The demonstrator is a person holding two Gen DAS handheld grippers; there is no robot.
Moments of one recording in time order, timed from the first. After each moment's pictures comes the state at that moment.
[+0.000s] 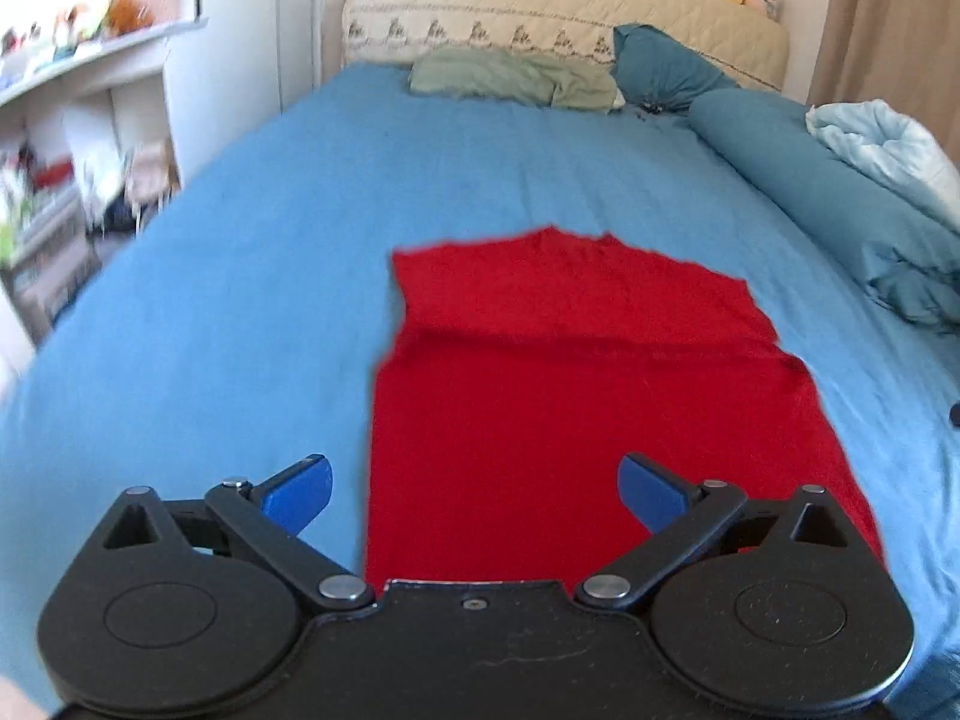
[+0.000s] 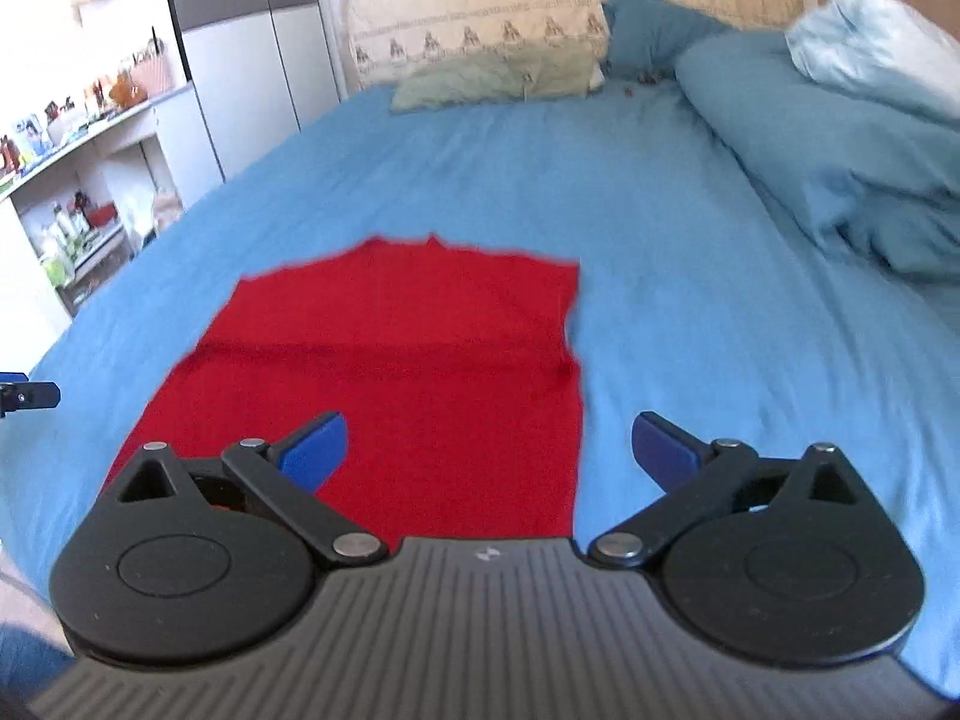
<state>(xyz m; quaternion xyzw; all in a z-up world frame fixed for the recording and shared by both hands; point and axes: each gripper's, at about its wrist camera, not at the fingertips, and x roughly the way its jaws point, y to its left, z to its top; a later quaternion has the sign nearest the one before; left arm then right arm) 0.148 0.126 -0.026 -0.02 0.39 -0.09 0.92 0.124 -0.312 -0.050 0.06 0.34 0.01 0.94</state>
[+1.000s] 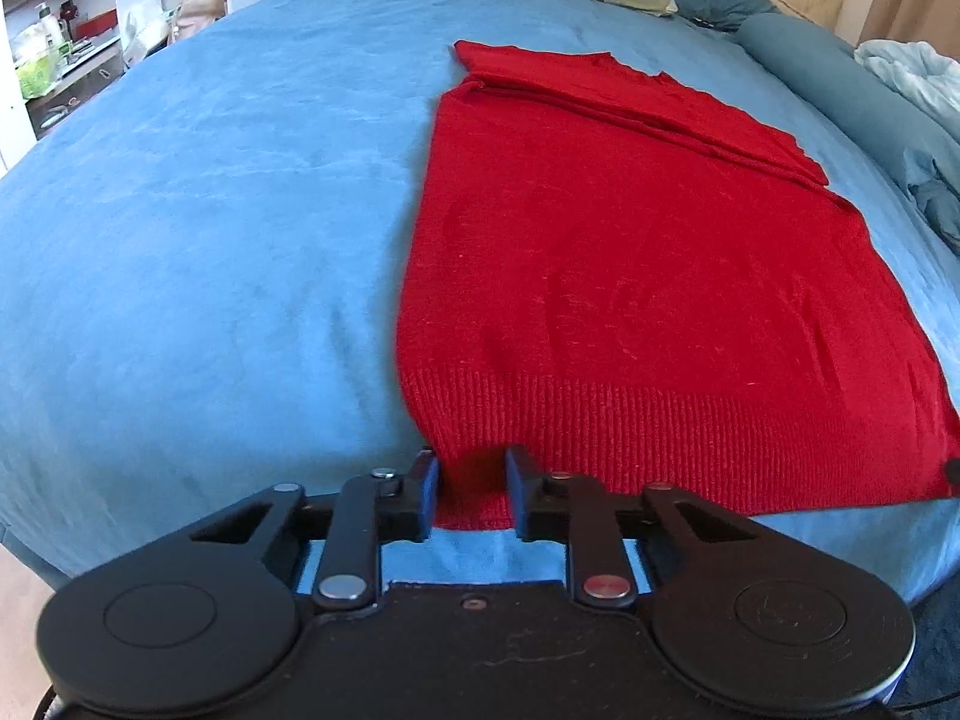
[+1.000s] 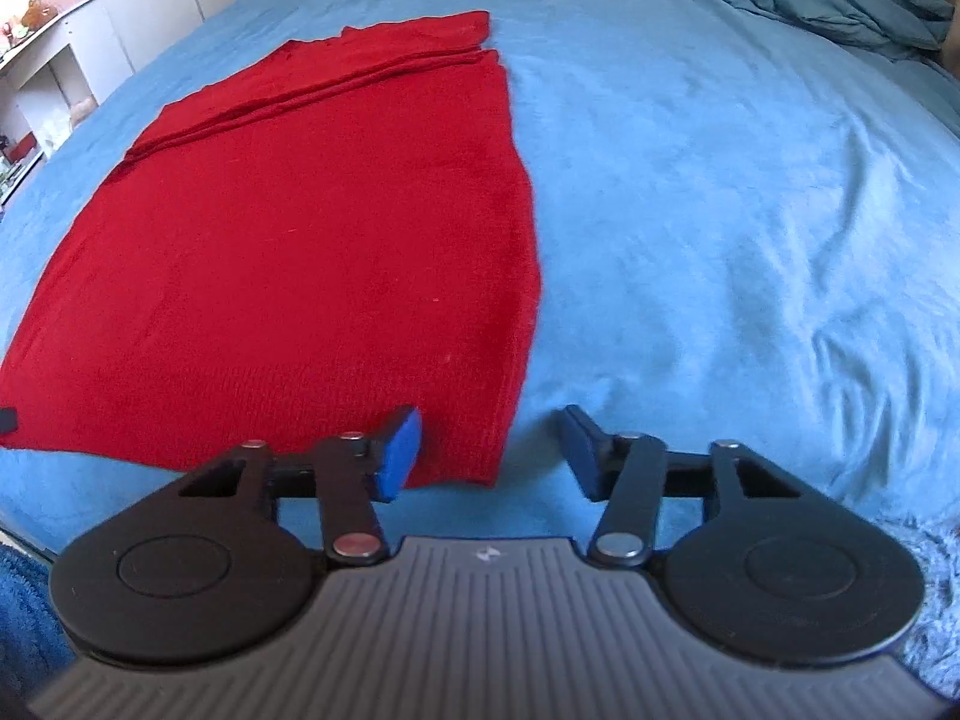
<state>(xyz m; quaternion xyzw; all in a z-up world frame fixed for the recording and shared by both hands) 0.073 0.142 -0.150 -0.03 0.47 -0.06 0.88 0.011 -0.282 -0.192 0.10 0.44 -0.07 0.89</state>
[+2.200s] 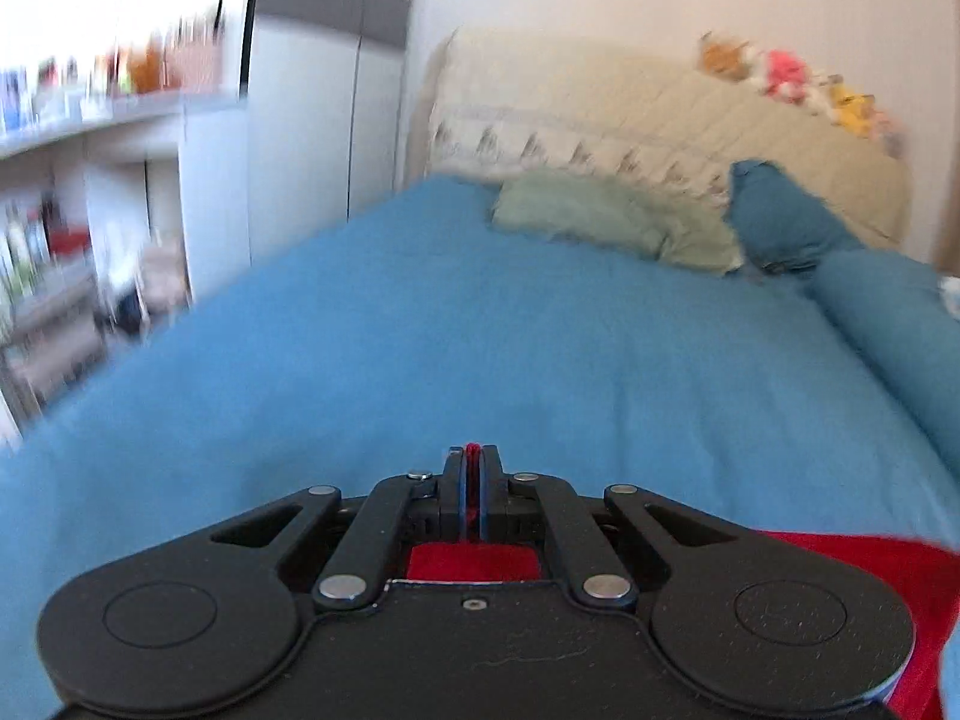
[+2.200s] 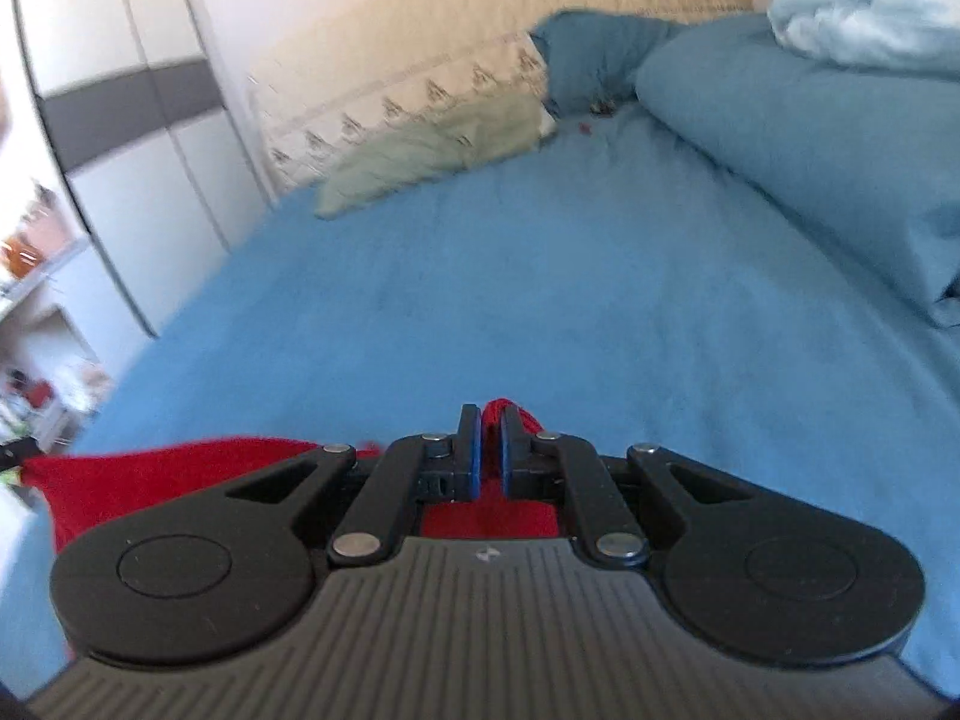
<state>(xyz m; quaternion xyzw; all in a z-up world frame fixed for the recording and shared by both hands) 0.471 0.062 -0.048 -0.07 0.29 0.03 0.95 0.415 -0.346 -0.088 0.17 0.28 -0.04 0.95</state>
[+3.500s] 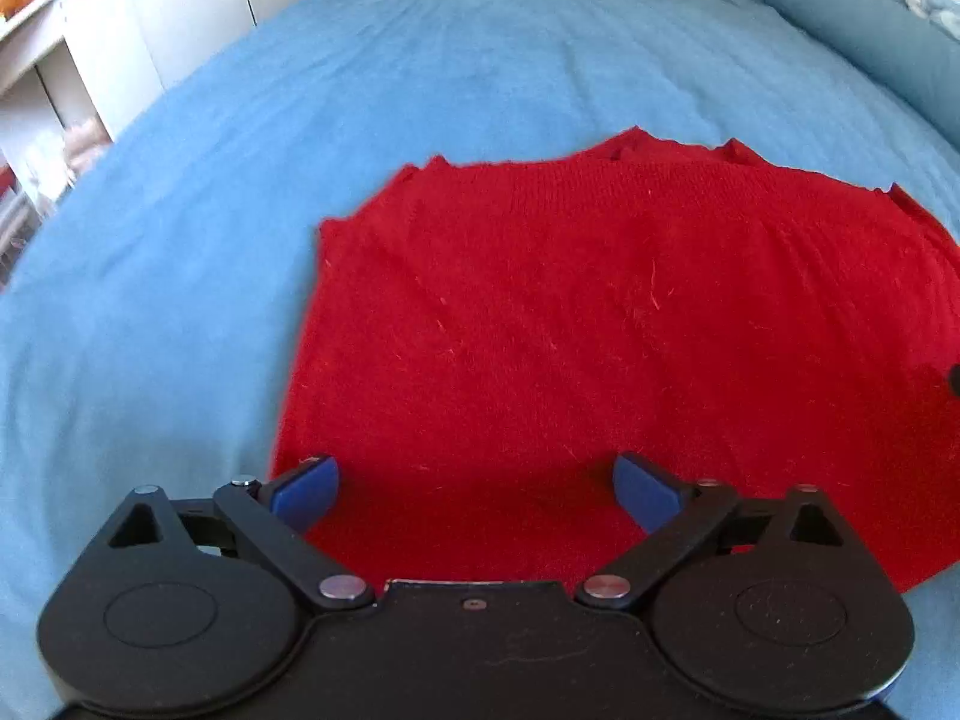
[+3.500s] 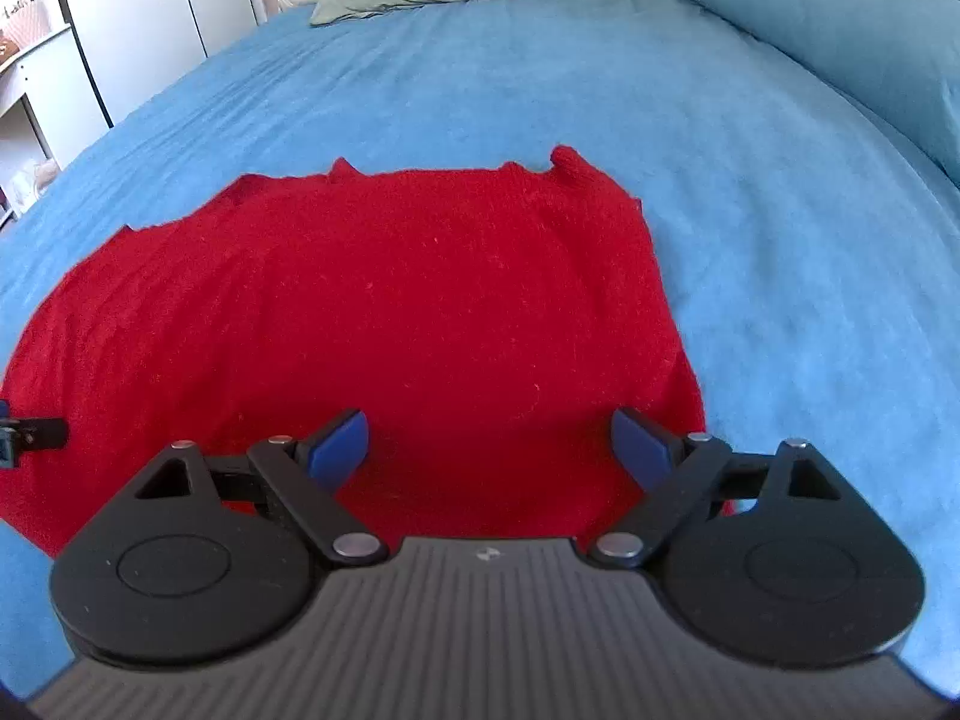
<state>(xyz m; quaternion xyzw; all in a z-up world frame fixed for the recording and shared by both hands) 0.393 0.029 -0.147 0.08 0.47 -0.03 0.88 0.388 -0.286 -0.204 0.08 0.40 -0.04 0.91</state>
